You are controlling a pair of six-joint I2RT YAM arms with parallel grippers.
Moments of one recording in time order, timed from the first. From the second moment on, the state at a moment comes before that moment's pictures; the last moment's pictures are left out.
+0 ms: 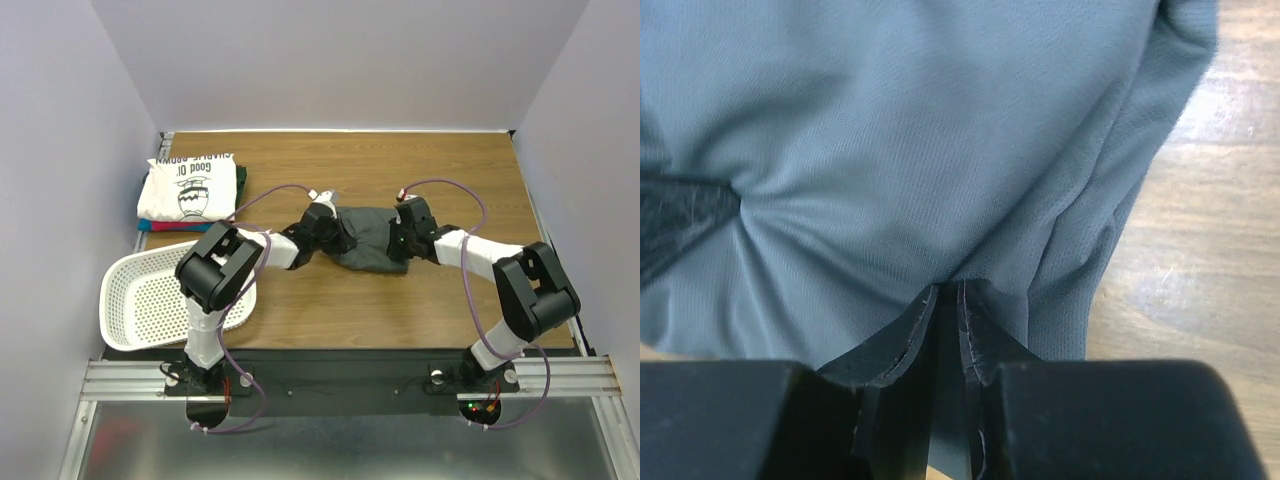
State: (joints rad) left arm -0.69 1.94 0.95 0.43 0.12 -0.77; right arm 0.44 1.60 0.84 -0.15 0.02 0.41
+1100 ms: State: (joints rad) left arm -0.47 1.72 1.46 -0.41 -0.14 0.09; right arm 0.44 1.36 0.83 -0.18 -0.01 0.36
